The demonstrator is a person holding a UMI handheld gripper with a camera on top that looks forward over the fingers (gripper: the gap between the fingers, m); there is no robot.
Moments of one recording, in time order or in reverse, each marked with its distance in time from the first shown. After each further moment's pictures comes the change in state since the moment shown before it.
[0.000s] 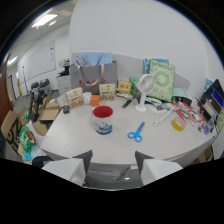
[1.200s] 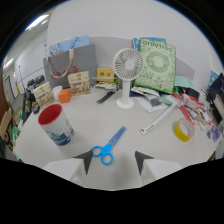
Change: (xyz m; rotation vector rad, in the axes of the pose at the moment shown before) arm 0.123 -0.003 0.154 -0.081 -0.015 0.020
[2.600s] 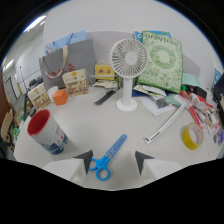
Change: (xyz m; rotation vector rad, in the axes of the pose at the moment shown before) arm 0.006 -0.014 0.046 -0.027 -0.046 0.010
